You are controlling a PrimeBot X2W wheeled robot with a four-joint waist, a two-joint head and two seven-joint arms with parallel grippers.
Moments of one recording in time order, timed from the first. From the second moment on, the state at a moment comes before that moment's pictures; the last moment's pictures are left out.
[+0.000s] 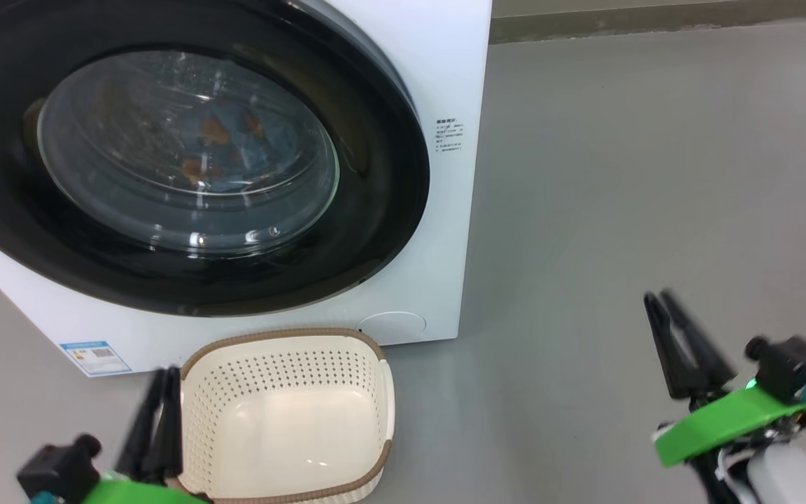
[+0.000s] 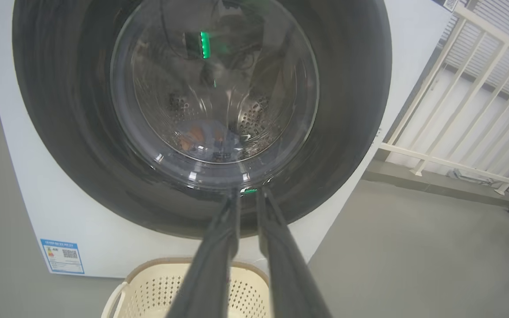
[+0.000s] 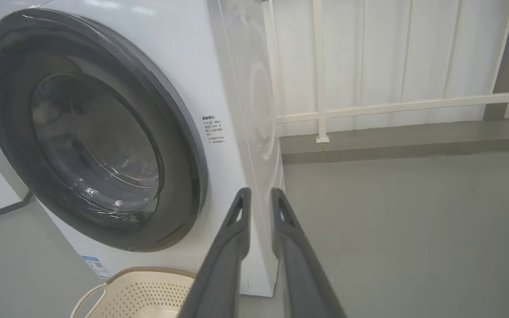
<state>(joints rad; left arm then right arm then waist) -0.10 0.19 -0.14 0.30 -0.55 -0.13 -0.25 -0.17 -0.27 0.22 0.28 0.50 0.13 -0.25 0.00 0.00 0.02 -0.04</state>
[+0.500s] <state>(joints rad) -0.08 0.17 -0.12 0.31 -0.66 -0.13 -0.21 -0.15 -0.24 0.19 0.29 0.62 0.13 -0.21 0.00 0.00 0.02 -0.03</state>
